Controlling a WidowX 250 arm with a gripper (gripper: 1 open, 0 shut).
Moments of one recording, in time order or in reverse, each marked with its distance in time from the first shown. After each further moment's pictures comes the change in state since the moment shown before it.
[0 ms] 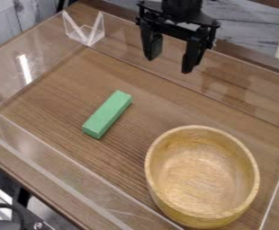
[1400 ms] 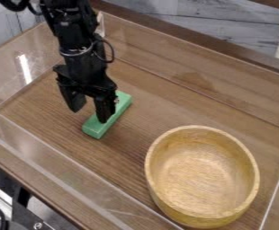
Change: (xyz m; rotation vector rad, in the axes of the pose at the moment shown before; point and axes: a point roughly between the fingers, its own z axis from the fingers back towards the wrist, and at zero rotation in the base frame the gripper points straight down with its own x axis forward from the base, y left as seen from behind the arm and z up) arm -0.057 0.085 -0.088 -0.064 -0.086 0.034
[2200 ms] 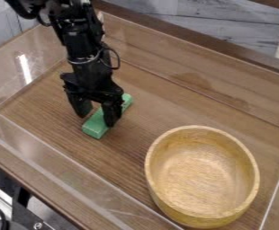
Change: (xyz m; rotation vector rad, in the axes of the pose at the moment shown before) arm 0.010 -0.002 -0.016 -0.021 0.000 0.033
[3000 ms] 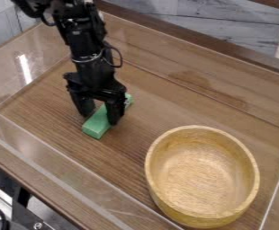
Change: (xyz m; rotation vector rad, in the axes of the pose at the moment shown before) arm 0.005 -0.001 -0.003 -0.018 0.011 0.025
